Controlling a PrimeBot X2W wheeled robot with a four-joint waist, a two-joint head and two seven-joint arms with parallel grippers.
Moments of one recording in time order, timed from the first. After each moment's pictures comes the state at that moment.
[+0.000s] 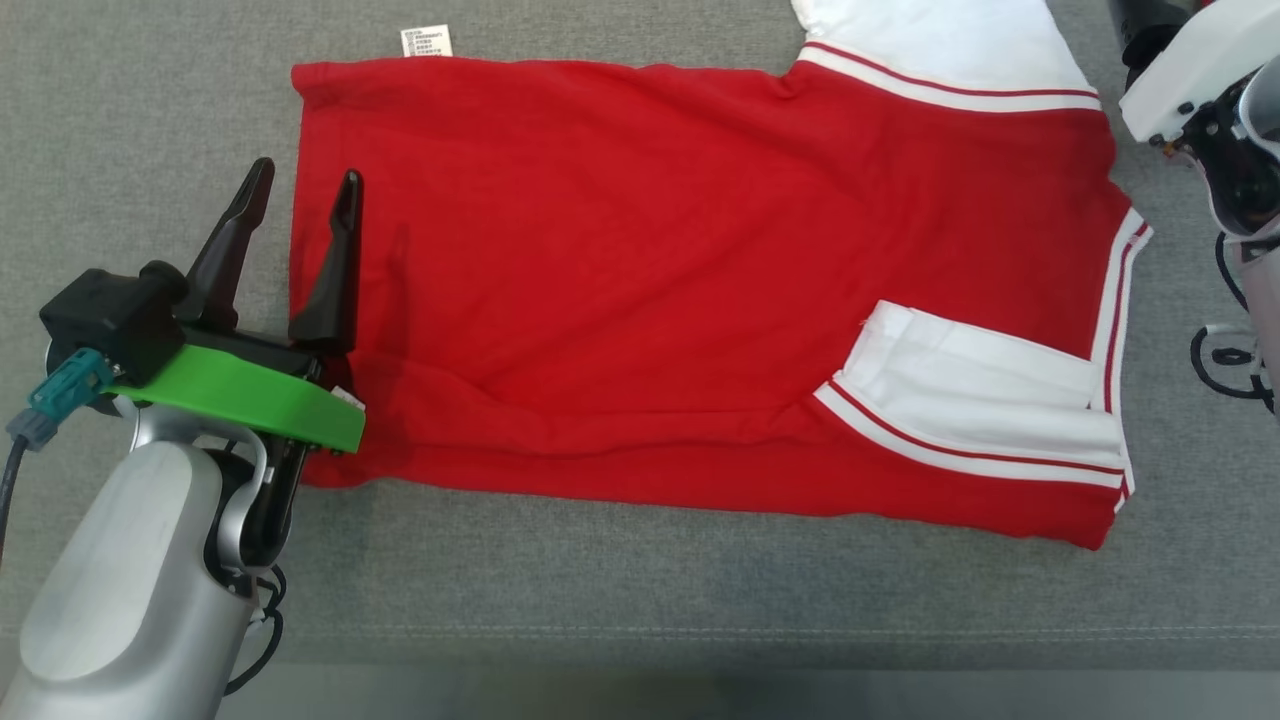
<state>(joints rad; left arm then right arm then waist) -0.46 0.31 -0.41 0.14 -0.65 -0.05 -0.25 -0.85 -0.36 0.29 0.54 0.59 0.05 0.14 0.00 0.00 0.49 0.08</state>
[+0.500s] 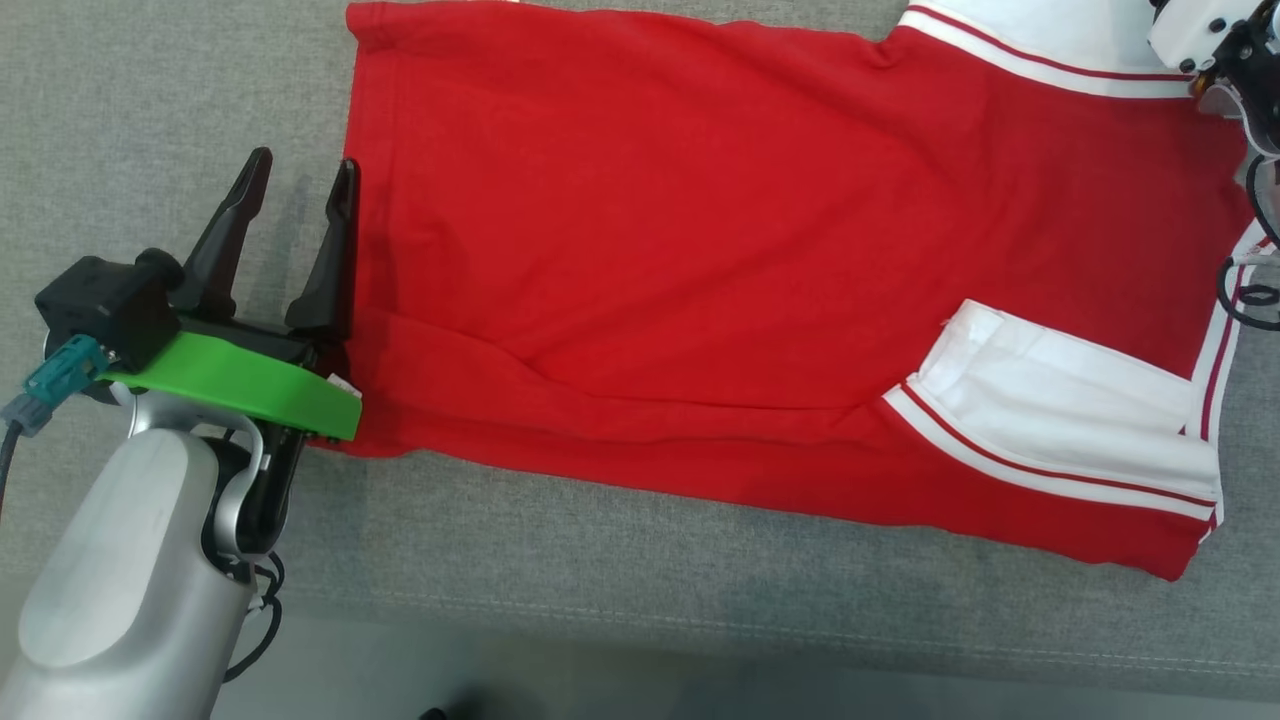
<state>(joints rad) -0.48 0.29 -0.40 0.17 -0.65 -0.07 -0.25 -1.02 -0.36 0.31 0.70 0.60 0.03 0.30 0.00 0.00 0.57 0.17</state>
